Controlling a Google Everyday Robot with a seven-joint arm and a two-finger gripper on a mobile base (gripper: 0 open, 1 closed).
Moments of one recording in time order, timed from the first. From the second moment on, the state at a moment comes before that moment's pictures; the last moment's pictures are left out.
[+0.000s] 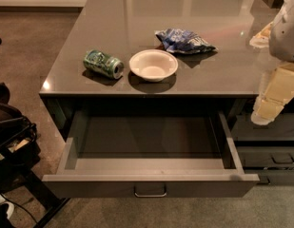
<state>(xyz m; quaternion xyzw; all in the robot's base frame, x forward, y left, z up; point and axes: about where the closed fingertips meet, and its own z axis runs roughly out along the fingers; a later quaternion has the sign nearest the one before) 0.438 -0.217 0.976 -0.60 0.78 -0.03 0.16</state>
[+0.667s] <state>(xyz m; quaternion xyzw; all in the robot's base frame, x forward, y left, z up) 0.444 -0.206 0.982 -0.61 0.77 -0.03 0.18</state>
